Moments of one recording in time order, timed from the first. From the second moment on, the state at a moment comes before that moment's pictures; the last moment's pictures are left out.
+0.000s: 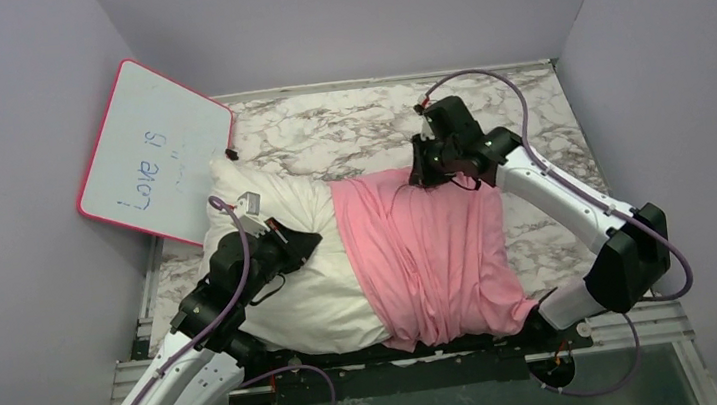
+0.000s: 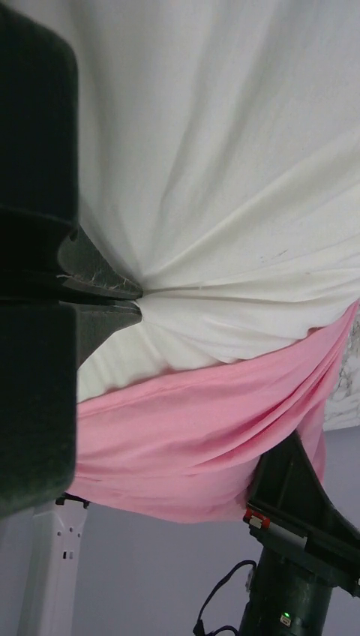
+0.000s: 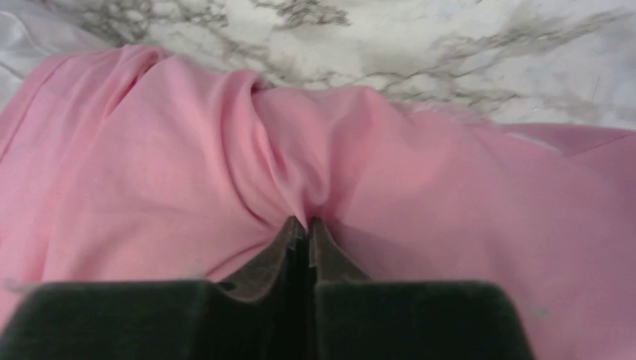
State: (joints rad) left arm -0.64 0.50 0.54 -0.38 -0.02 -0.88; right arm 0.57 1.50 1.34 -0.67 -0.09 0.36
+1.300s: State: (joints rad) left arm -0.64 0.48 0.54 -0.40 -0.02 -0.90; right arm 0.60 1.52 1.37 -0.69 -0.13 0.33
